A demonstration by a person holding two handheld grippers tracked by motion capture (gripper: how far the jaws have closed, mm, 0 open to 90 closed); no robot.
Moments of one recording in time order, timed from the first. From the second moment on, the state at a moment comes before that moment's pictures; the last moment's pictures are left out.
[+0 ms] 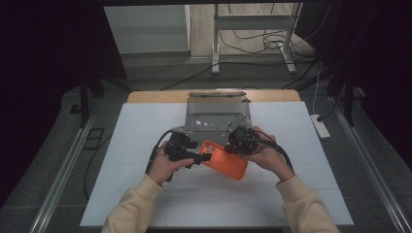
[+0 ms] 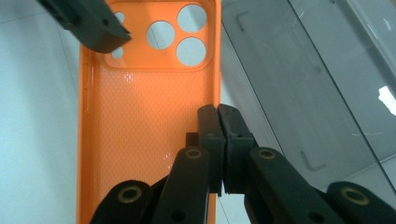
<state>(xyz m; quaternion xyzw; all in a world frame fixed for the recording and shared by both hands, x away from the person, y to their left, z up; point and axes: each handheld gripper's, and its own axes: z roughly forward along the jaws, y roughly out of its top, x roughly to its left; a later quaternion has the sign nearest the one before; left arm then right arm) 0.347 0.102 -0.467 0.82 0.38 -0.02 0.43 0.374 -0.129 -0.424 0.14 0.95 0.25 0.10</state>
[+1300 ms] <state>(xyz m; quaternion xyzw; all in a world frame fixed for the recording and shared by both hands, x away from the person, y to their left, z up) 0.348 0.110 -0.467 0.81 0.38 -0.05 0.45 0.368 -0.122 -0.423 0.12 0.95 0.26 0.11</state>
